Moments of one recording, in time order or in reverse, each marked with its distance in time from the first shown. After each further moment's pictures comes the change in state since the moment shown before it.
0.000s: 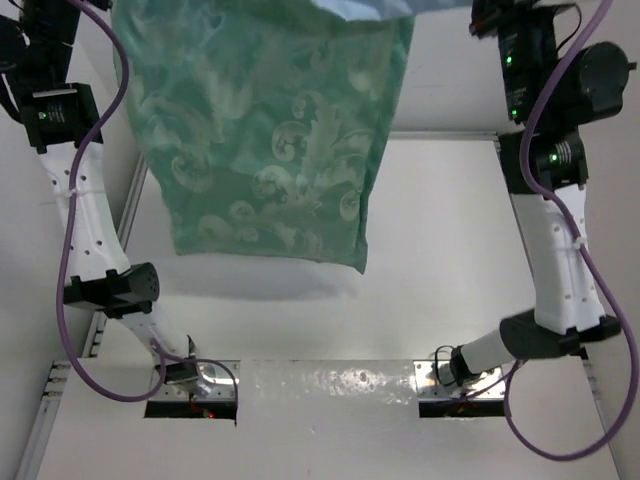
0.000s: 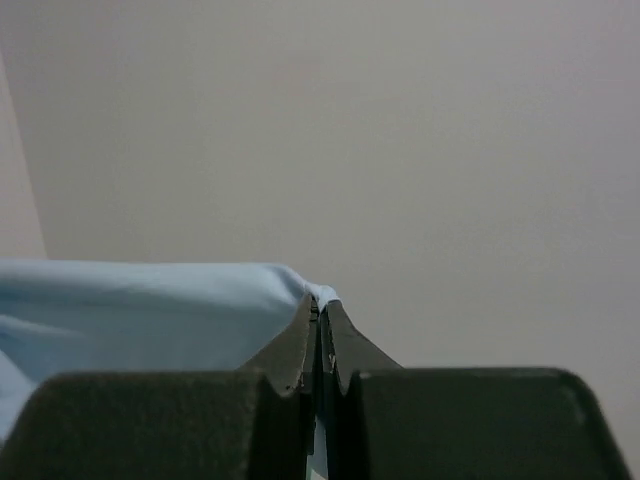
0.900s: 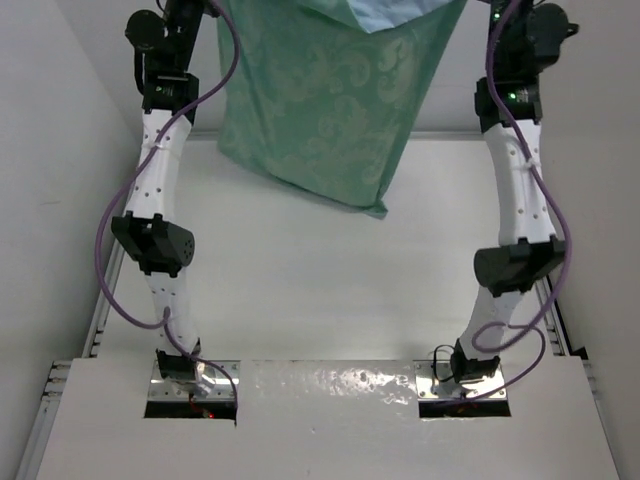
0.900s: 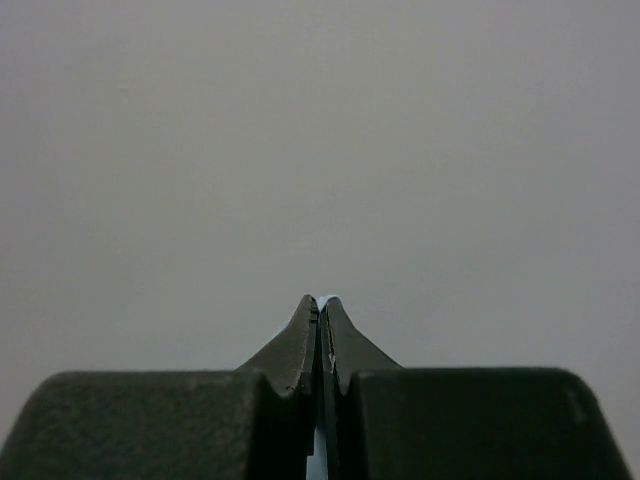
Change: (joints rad) left arm -0.279 0.350 -0.002 0.157 -0.290 0.243; right arm -0.211 0.403 0.116 0.214 0.128 0.258
